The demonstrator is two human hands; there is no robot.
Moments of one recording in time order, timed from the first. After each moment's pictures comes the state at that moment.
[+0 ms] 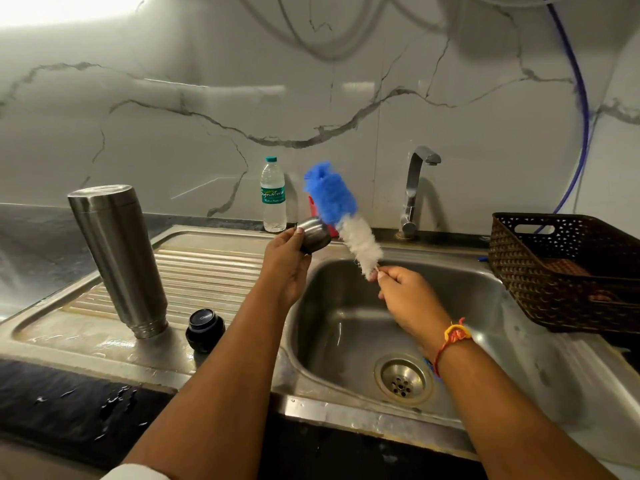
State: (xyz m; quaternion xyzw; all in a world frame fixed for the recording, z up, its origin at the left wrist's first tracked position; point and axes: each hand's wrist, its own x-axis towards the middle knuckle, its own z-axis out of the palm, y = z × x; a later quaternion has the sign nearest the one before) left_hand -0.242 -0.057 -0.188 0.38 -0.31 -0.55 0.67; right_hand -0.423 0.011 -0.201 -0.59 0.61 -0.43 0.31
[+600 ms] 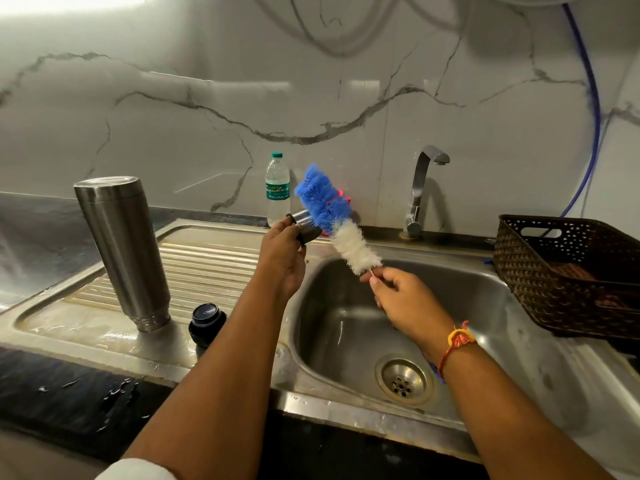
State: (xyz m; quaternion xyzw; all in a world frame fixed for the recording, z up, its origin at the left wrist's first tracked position) left_hand -0.236 -0.057 -0.180 0.34 -0.28 -0.55 0.71; right_hand -0.424 0.008 -0.212 -0.65 0.55 -0.42 0.32
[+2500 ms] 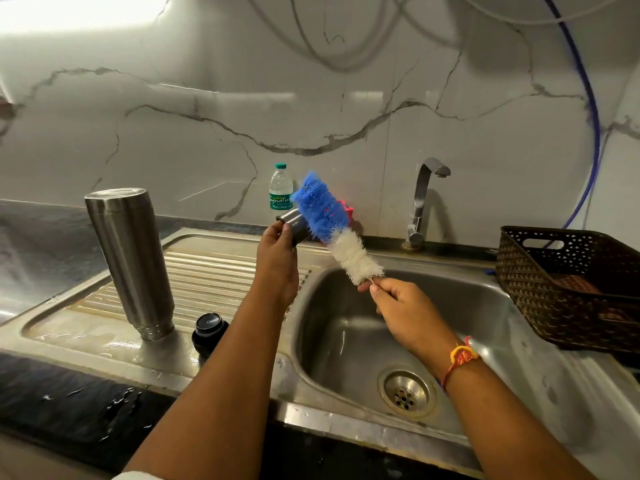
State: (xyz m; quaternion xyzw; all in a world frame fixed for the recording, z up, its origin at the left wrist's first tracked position) left_hand -0.222 -0.066 -0.185 0.32 -0.29 -0.51 0.75; right_hand -0.421 0.017 -0.204 -0.67 0.54 -0.41 0.31
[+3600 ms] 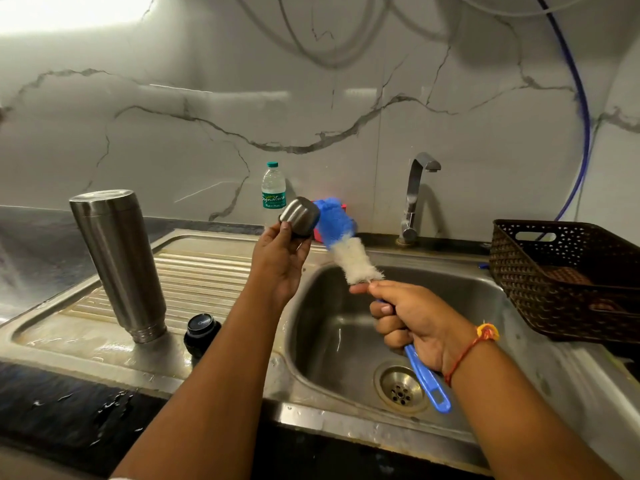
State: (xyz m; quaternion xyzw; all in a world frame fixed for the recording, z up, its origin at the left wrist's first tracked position) left_hand -0.231 -0.057 -0.181 0.25 -0.26 -0.58 0.73; right_hand -0.434 0.025 -0.188 -0.40 0.45 -0.41 0.69
